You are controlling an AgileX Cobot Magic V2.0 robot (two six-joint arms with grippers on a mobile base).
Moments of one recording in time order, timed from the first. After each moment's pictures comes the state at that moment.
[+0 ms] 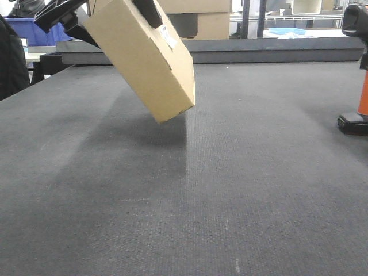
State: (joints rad) left arm -0.36 1.70 -1.48 -0.32 0.75 -0.34; right arm -0.01 1.53 -0.42 0.06 -0.87 0.08
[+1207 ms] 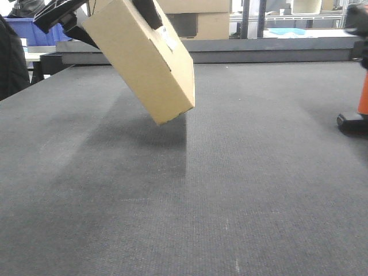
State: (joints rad) left arm -0.36 1.70 -1.48 -0.32 0.76 -0.34; right arm -0.01 1.64 -0.60 0.07 -0.77 0.09
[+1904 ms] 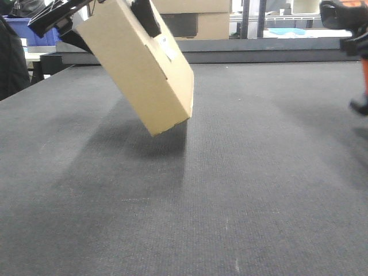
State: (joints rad) left arm -0.36 1.70 -1.48 -0.32 0.83 -0.34; right arm -0.01 1.55 -0.69 -0.10 -0.61 -0.20
